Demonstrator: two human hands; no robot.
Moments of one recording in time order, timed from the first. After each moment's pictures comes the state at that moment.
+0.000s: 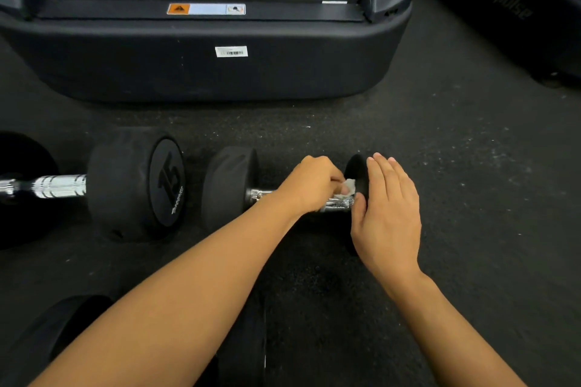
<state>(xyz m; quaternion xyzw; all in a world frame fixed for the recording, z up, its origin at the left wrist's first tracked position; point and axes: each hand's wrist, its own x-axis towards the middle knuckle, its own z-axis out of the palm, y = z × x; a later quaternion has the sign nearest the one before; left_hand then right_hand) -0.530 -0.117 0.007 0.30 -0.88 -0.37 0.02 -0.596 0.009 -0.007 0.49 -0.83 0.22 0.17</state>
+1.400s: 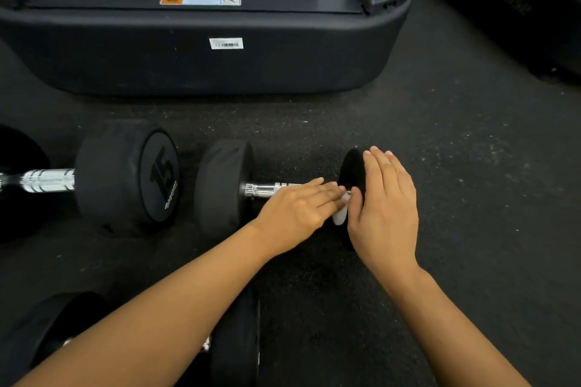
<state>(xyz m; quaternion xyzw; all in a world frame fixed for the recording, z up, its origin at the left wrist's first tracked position) -0.490 -0.098 -0.039 0.02 -0.96 -0.04 0.27 -0.598 0.010 -0.008 0.49 -0.82 0.23 0.17</state>
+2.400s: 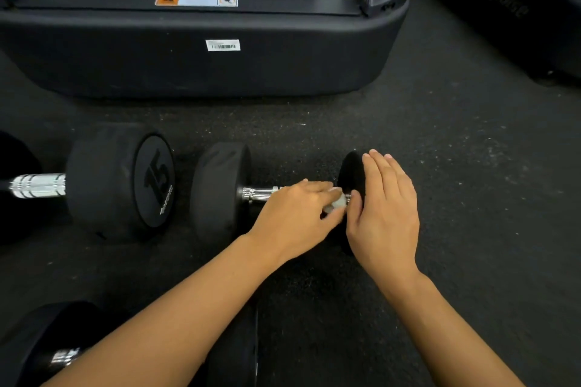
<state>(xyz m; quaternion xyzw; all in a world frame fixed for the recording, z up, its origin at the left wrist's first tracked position) -0.493 -0.084 -0.013 0.21 -0.93 -0.18 0.24 -0.598 0.008 -0.007 0.49 -0.83 0.22 0.17</state>
